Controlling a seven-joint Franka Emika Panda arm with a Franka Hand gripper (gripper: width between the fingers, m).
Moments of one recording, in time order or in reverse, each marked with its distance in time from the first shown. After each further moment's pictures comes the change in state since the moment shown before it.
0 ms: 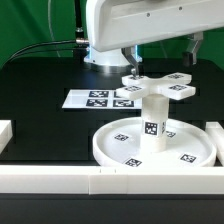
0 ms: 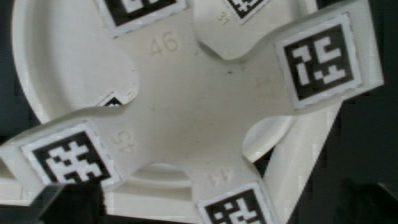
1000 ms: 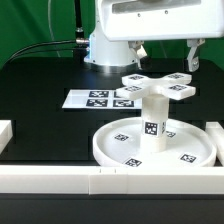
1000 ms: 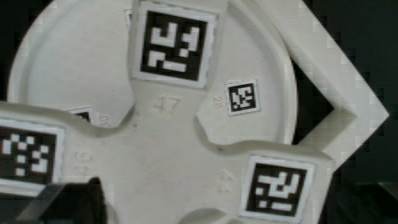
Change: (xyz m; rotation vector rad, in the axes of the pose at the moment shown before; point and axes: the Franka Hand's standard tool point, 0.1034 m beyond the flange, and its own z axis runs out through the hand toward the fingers) arm -0.001 -0.005 0.000 0.057 -0.008 0.998
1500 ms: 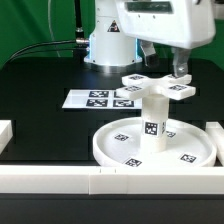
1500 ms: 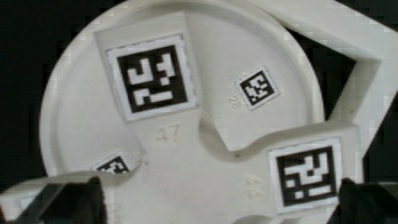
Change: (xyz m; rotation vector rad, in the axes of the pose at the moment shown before) arm -0.003 0.004 0.001 0.001 -0.004 0.412
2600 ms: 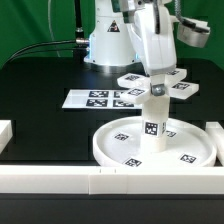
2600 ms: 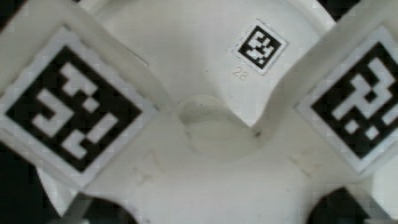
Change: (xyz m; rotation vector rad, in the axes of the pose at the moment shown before) arm 0.013 0.014 0.030 0.046 0.021 0.536
